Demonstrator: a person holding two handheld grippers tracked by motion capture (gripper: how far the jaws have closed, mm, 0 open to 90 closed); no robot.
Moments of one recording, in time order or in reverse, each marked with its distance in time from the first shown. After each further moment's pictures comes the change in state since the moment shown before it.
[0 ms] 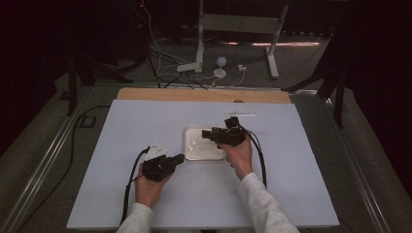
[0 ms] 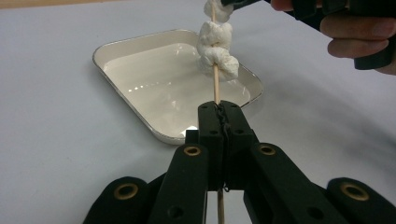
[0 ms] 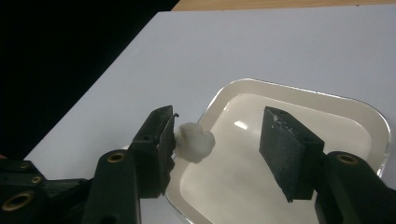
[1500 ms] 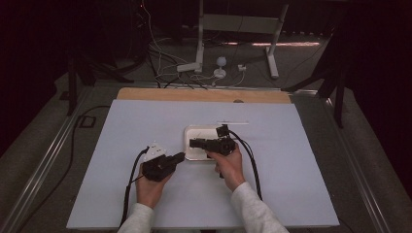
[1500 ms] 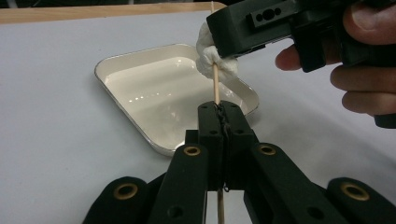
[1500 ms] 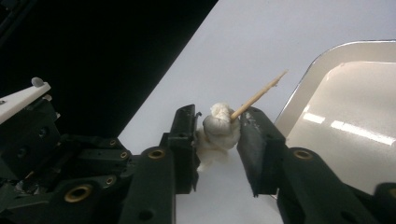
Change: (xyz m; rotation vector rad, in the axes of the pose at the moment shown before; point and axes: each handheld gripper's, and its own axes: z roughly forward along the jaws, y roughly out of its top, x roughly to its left) left arm -0.003 0.001 -0.002 -0.052 0.005 -0.007; right arm 0.026 -0.022 0.013 0.022 0.250 0.125
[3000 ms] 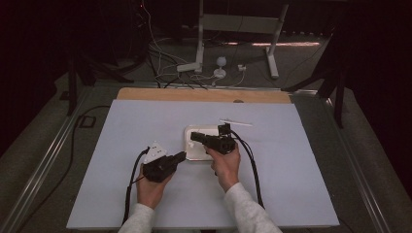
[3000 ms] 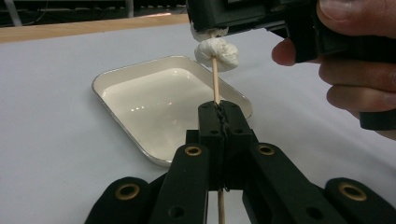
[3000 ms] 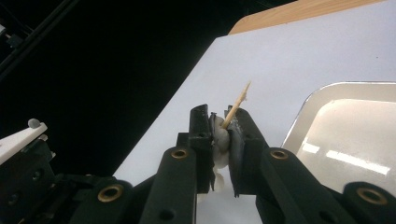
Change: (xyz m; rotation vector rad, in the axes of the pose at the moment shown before) left arm -0.007 0.004 -0.004 -0.035 0.004 0.031; right arm 0.012 0.002 -0.004 -0.153 -0.033 -0.001
